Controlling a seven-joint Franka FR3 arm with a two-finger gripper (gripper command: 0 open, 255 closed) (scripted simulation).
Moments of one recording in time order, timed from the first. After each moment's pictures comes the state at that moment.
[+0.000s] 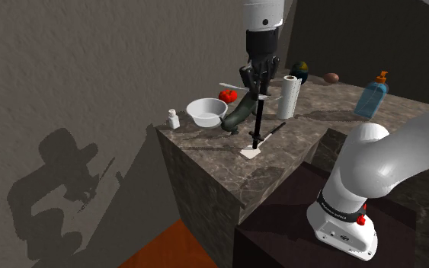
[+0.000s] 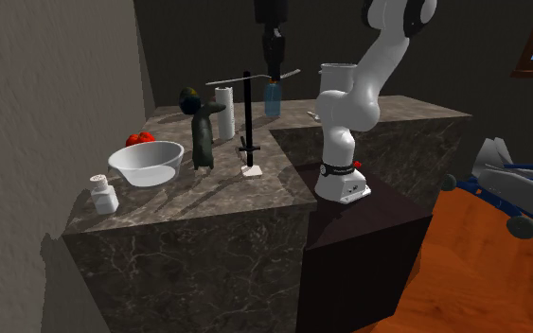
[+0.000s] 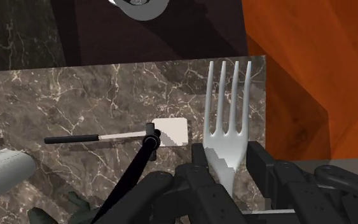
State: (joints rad) arm 0.11 -0.69 0.11 -2.18 0.07 1.42 0.34
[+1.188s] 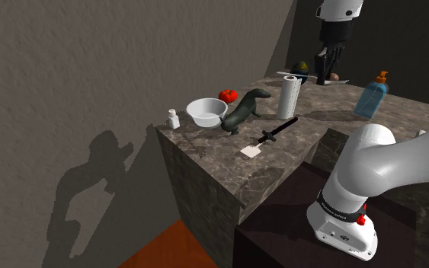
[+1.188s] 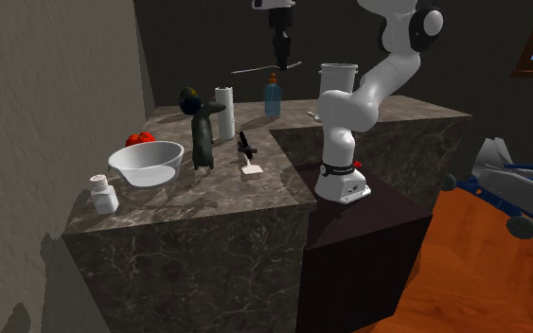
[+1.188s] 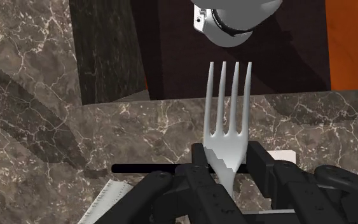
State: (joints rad) arm 0.01 -1.01 -0.25 -2.31 -0.24 1.26 -0.04
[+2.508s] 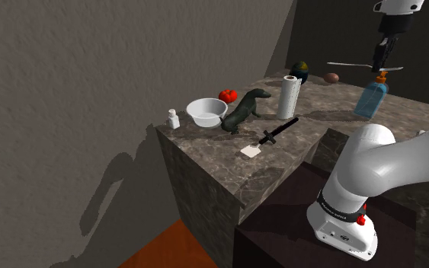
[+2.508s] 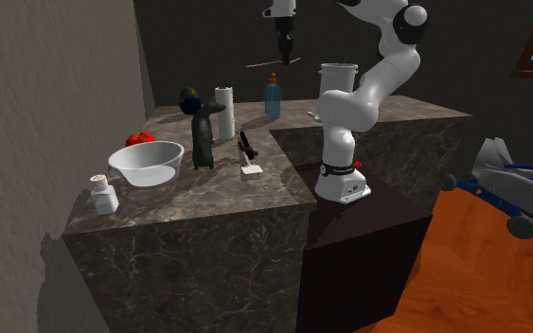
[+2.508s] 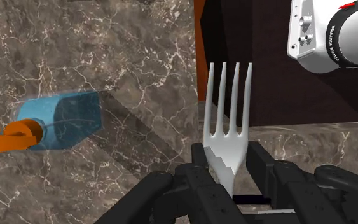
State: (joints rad) arm 0.01 -0.99 -0.71 -2.06 -0.66 1.22 -0.51
